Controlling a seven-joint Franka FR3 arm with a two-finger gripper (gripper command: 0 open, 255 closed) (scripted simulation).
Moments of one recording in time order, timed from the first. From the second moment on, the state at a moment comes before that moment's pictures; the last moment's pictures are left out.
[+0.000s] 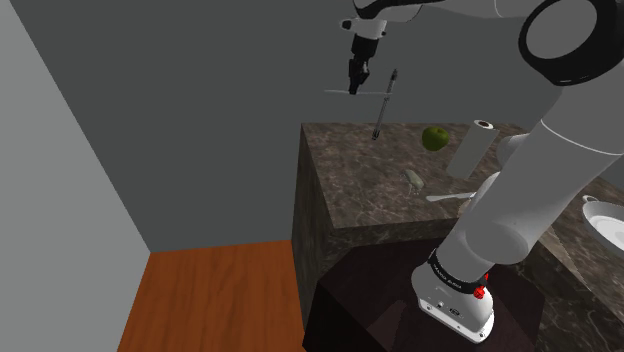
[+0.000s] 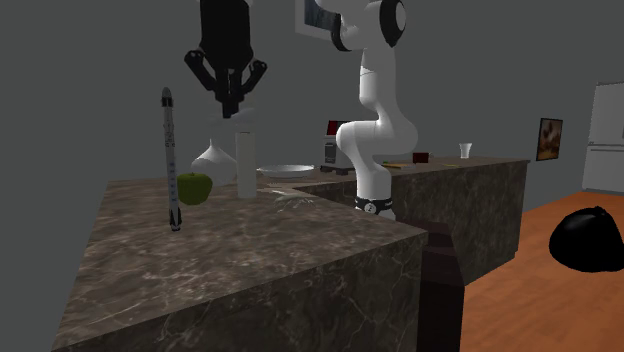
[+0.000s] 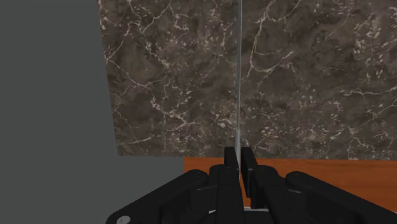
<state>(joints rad) 0.10 -0.04 -0.40 -1.83 0.03 1.81 -1.28</state>
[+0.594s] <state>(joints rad) 0.10 -0.03 -0.40 -1.71 0.04 1.70 -1.27</state>
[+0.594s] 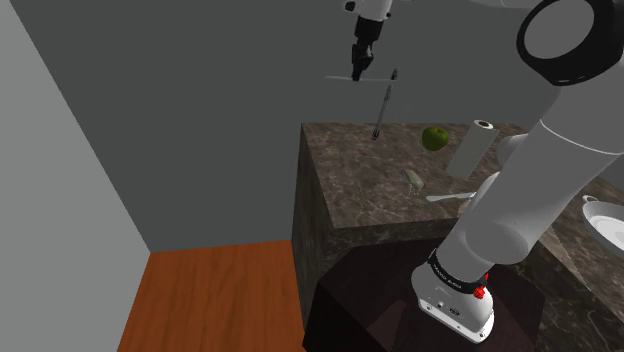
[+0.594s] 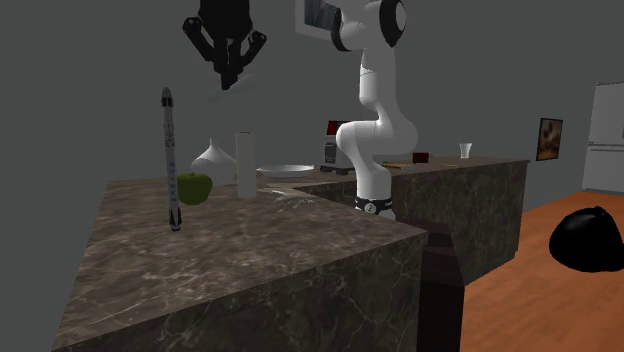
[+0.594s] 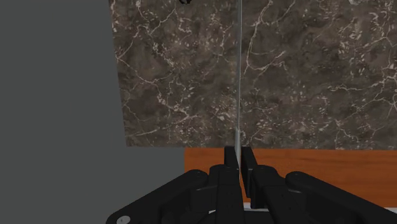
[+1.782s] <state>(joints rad) -0.04 -0.49 -0.50 -2.08 -0.18 1.65 -1.45</state>
